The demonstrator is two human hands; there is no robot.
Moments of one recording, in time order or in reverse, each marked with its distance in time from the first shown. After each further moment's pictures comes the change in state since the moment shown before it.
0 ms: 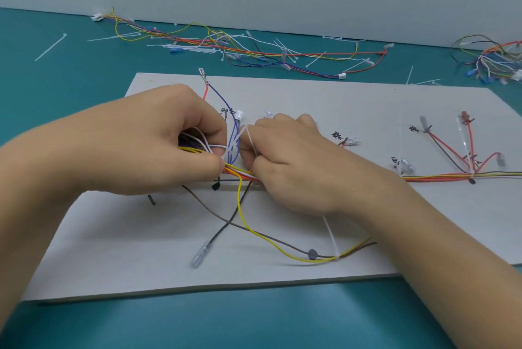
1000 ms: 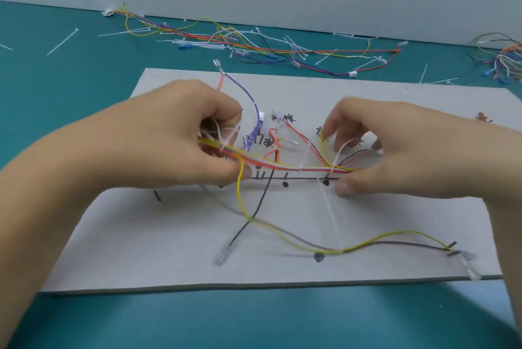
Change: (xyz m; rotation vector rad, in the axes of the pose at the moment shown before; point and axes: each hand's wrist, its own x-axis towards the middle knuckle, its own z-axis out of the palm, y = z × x) left_hand 0.005 -0.006 0.012 0.028 0.126 -0.016; right_hand -0.049 0.055 -0.052 0.086 -0.062 0.259
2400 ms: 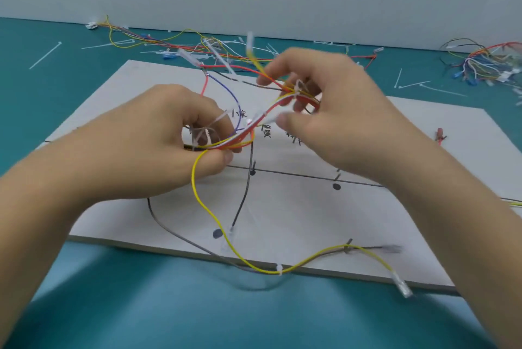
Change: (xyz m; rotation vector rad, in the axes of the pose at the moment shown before) left_hand 0.001 0.004 0.003 -0.122 0.080 0.063; right_hand 0.021 -0.041 0.010 0.279 0.452 -0.125
